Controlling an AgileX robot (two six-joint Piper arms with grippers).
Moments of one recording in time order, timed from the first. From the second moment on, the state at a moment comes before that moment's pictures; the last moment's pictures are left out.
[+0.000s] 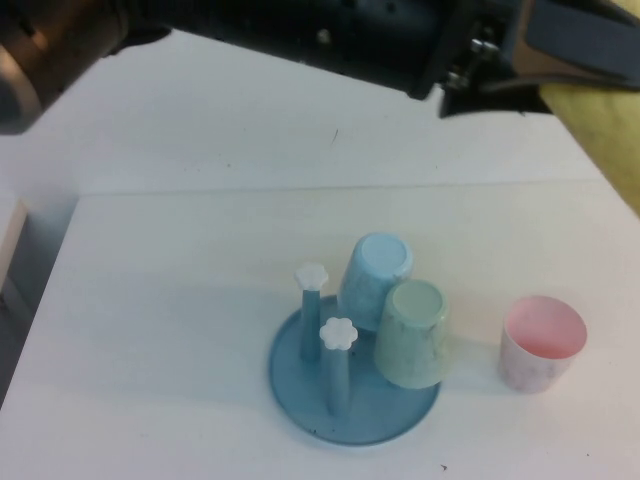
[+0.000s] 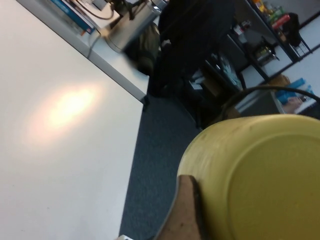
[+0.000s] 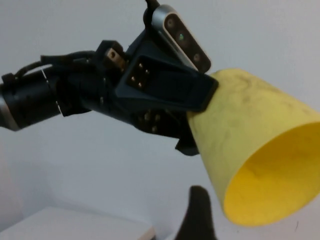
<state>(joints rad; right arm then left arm) -0.02 0.38 -0.49 1.63 0.69 -1.26 -0.51 1.71 -1.82 -1.32 1.27 0.49</state>
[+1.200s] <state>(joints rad) -0.02 0.41 -0.49 1.61 0.58 -1.29 -0.56 1.71 -1.83 -1.15 1.21 0.51</state>
